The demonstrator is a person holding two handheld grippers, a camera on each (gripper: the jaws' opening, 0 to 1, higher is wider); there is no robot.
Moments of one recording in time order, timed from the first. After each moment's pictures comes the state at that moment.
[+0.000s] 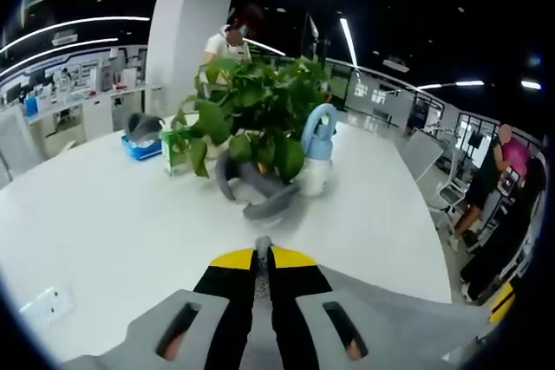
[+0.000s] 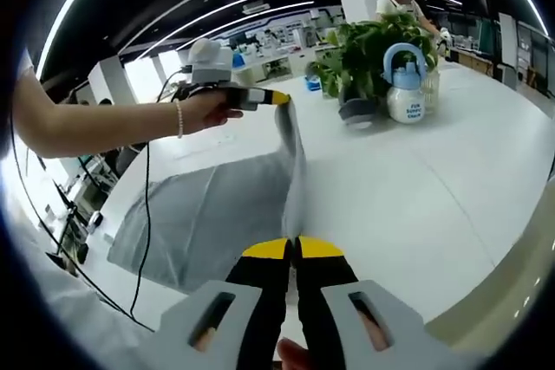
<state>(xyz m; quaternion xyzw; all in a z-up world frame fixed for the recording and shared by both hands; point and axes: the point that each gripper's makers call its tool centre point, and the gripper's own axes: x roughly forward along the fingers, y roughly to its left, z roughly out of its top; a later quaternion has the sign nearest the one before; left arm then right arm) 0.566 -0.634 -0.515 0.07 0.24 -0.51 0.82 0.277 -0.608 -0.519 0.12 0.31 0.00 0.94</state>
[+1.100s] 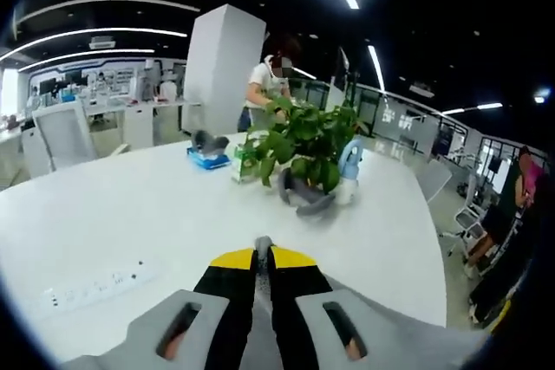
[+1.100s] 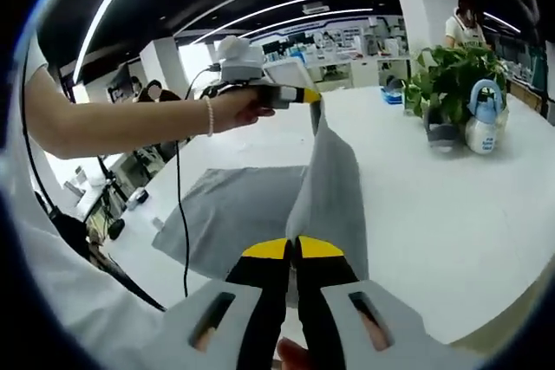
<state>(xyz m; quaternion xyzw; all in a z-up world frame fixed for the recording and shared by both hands) 0.579 -0.466 -0.464 0.02 0.20 -0.45 0.87 0.290 -0.460 -0.483 0.09 0.28 0.14 0.95</state>
